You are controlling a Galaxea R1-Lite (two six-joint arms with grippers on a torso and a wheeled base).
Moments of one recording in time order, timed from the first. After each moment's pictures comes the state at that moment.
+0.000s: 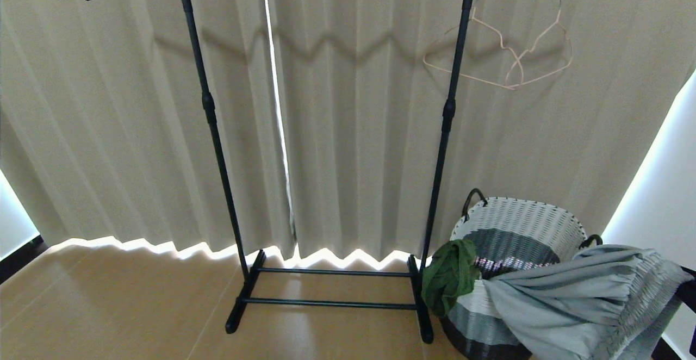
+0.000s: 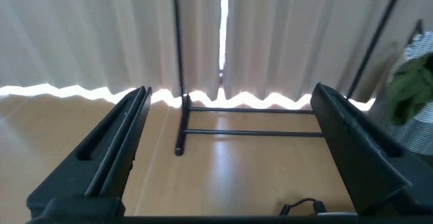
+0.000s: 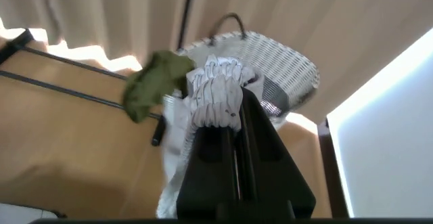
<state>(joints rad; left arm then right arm) 0.00 0.00 -0.02 0.07 -0.01 0.01 -0.03 0.88 -0.22 -0.40 0.05 -0.23</state>
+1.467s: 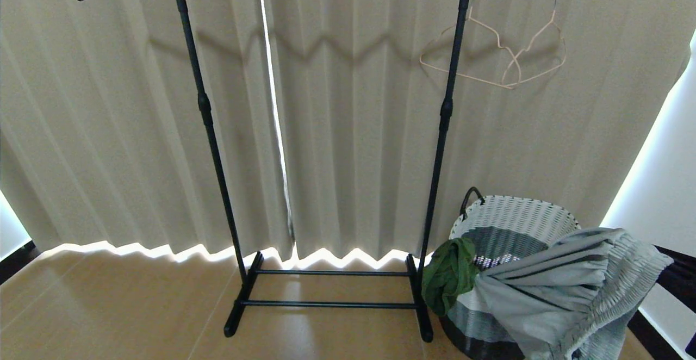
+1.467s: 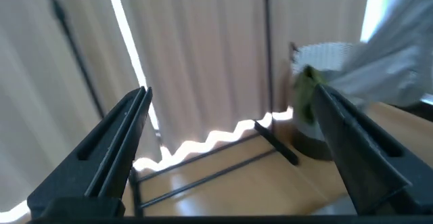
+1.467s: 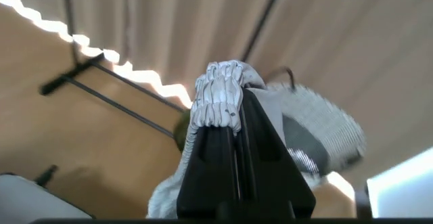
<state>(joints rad) 0.00 0.09 -0.13 -0.08 -0.45 0.07 0.28 0.88 -0.33 -0.37 0.06 -0.23</state>
